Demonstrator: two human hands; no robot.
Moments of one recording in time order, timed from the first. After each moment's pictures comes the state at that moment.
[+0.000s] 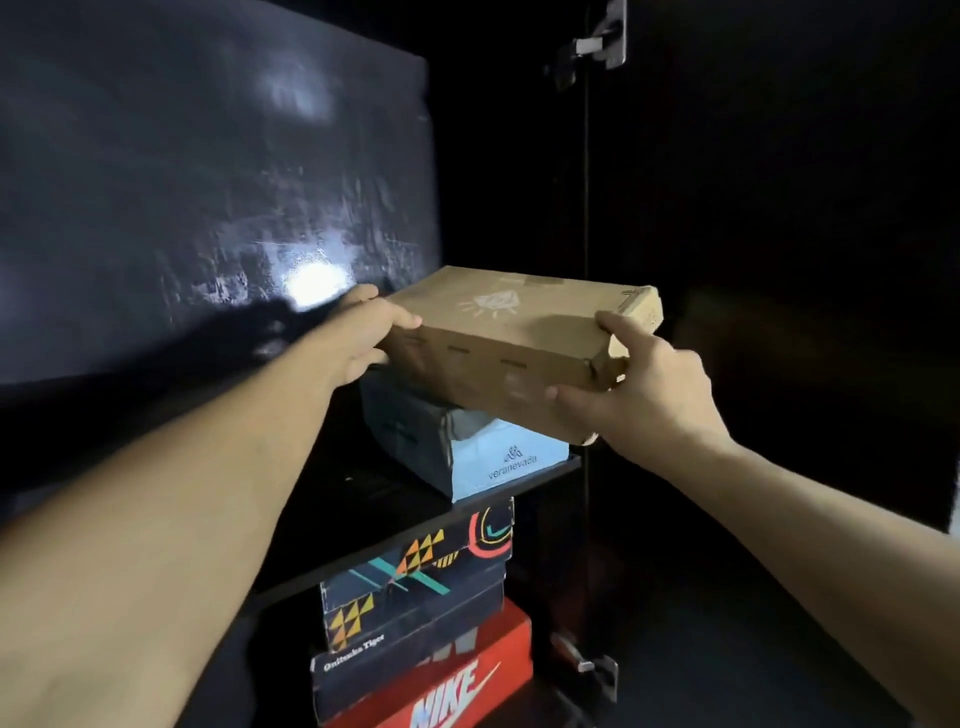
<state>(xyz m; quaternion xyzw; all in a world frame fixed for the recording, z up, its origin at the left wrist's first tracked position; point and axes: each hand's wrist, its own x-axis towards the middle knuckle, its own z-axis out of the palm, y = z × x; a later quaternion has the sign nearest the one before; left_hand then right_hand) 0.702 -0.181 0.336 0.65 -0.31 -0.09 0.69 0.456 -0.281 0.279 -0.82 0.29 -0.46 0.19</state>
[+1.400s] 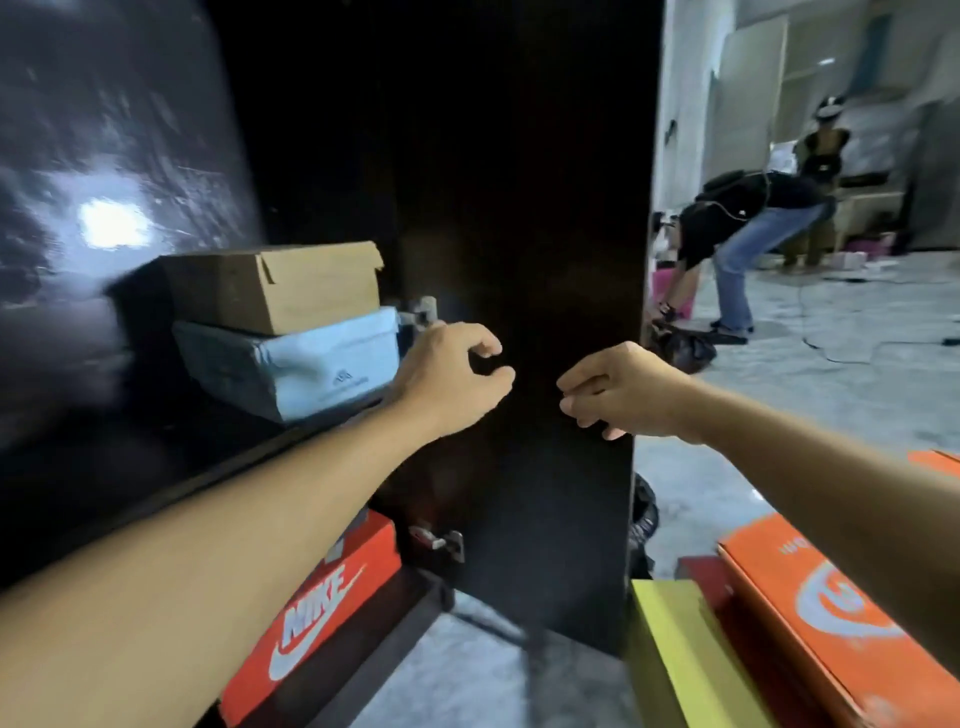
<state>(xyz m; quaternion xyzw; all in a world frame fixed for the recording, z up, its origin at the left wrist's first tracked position) 0.480 -0.245 0.229 0.67 -0.62 0.12 0.40 0.290 -0.328 0.227 -0.85 0.36 -0.24 0.30</state>
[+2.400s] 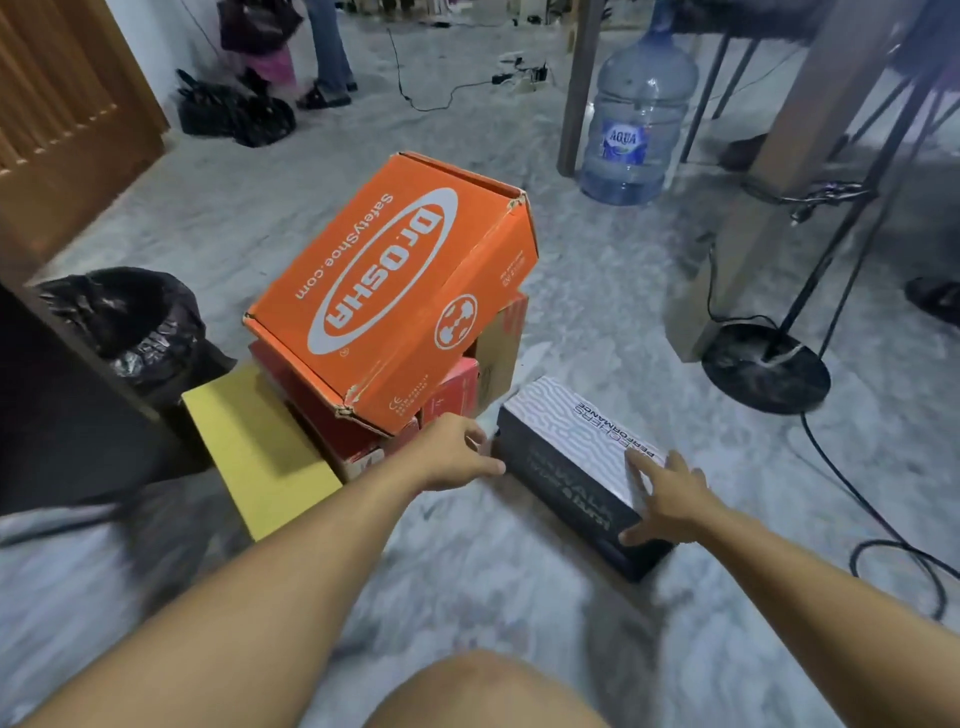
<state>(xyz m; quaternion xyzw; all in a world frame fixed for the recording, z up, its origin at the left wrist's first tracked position) 0.055 -0.301 -0.079 0.55 -0.72 -0.43 0.02 -0.213 -0.202 -0.148 -0.51 0.82 0.05 0.27</state>
